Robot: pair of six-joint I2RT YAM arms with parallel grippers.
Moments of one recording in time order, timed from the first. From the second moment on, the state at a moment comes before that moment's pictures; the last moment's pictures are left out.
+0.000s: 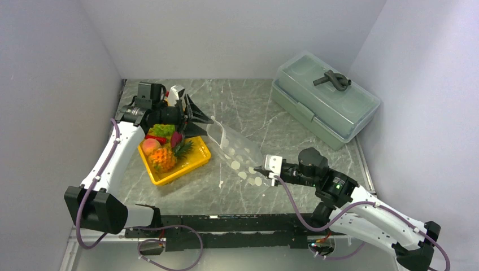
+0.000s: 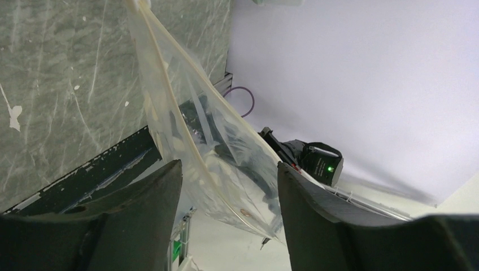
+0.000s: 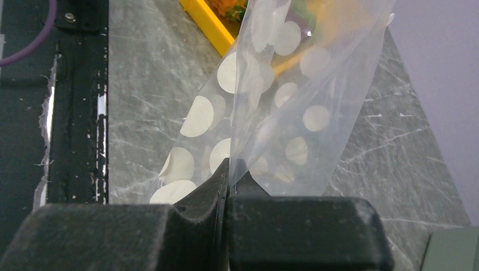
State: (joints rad) left arm -0.18 1.31 1.30 -0.75 0.94 -0.92; right arm 0.92 0.65 0.65 -0.29 -0.34 -0.49
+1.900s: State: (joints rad) left arm -0.24 1.31 1.25 -1.12 0.87 -0.60; right arm 1.20 0.78 0.70 -0.20 0.12 -0.66
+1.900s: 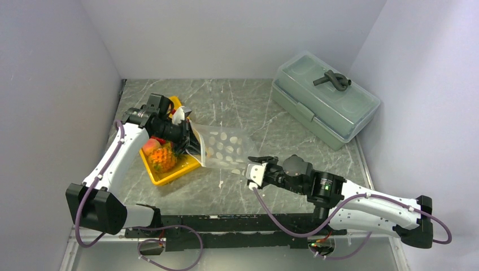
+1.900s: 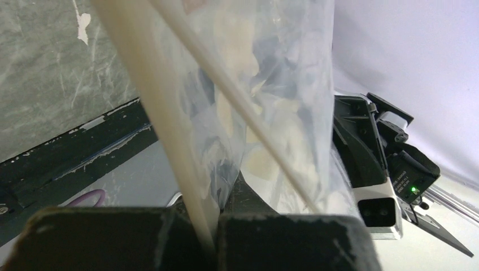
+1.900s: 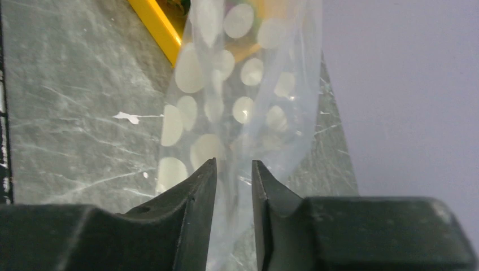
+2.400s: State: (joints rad) left arm -0.24 1.30 1.32 -1.19 0.68 -0.59; right arm 1.20 0.77 0.71 -0.20 0.19 -0.57
